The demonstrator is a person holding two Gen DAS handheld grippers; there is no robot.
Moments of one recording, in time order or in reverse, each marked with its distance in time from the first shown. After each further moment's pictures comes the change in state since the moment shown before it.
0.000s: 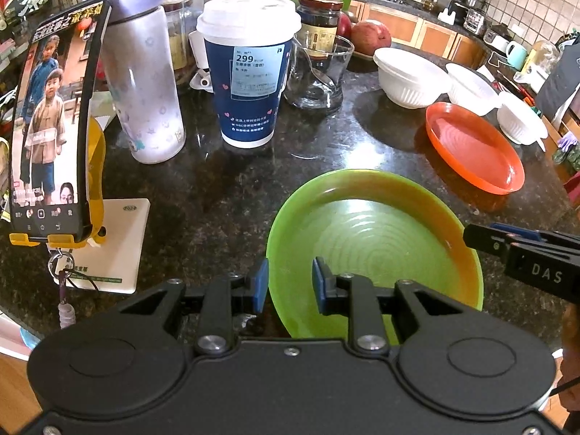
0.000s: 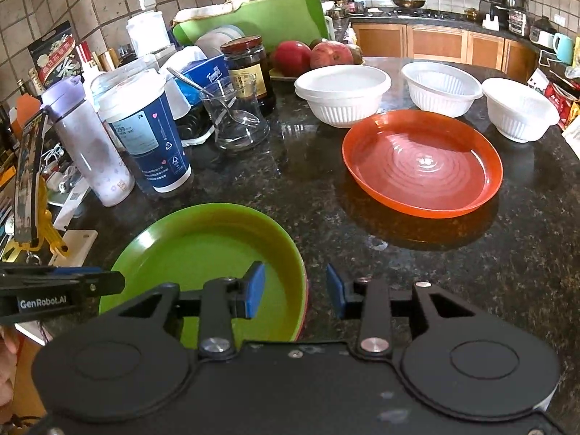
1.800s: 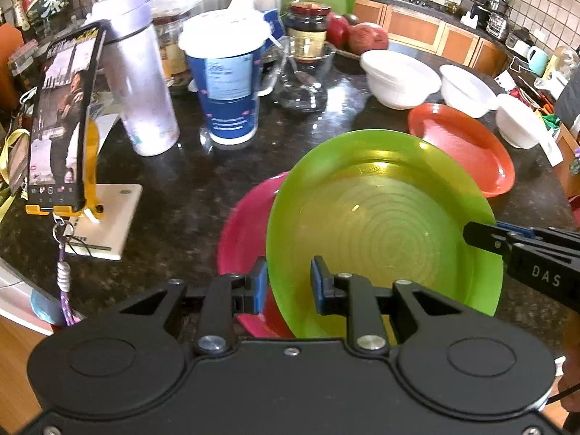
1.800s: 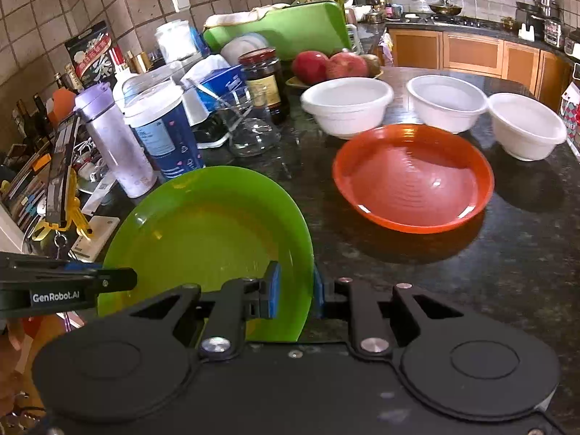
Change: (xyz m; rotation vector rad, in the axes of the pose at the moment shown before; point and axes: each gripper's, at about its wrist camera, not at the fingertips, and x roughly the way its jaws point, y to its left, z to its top) left arm -0.017 -0.052 -0.002 -0.059 0.007 0.094; right arm -0.025 -0.033 0.008 -0.078 0.007 0.121
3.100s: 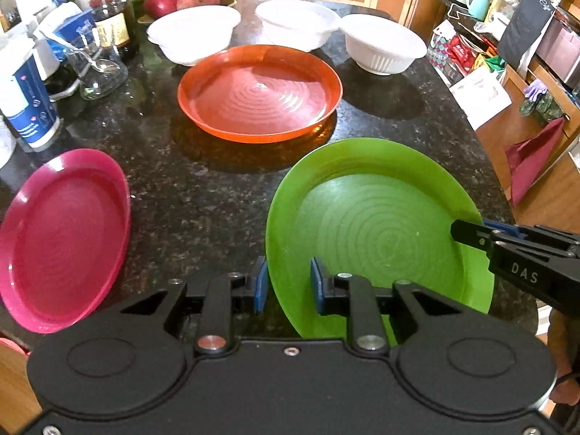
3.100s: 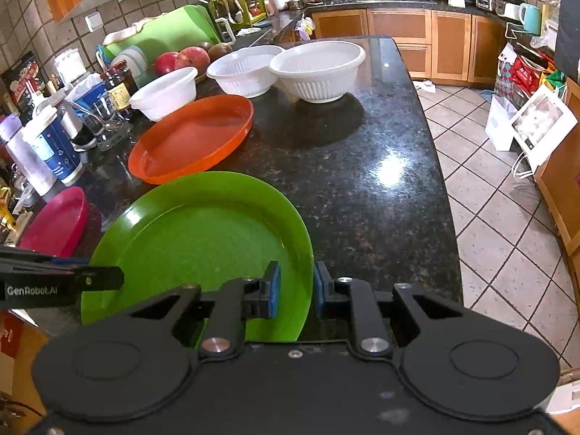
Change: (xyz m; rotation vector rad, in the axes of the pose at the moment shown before) left arm 0.025 -0.220 -0.022 0.130 0.086 -0.100; right arm -0.072 -0.232 -0.060 0.122 0.022 -0.123
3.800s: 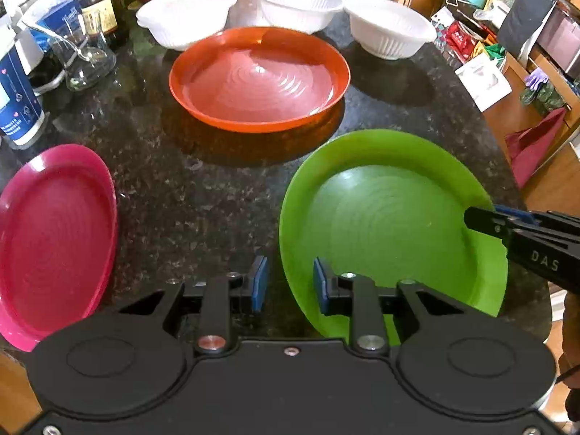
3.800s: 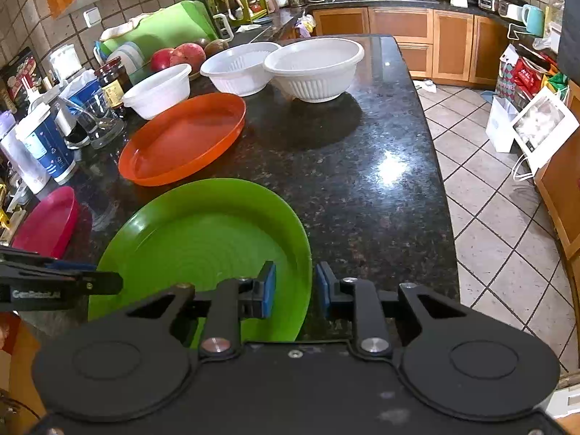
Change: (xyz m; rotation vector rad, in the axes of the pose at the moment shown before) left arm 0.027 0.007 0.006 0.019 0.047 -0.028; right arm 0.014 -0.009 0.008 -0.014 0.023 -0.010
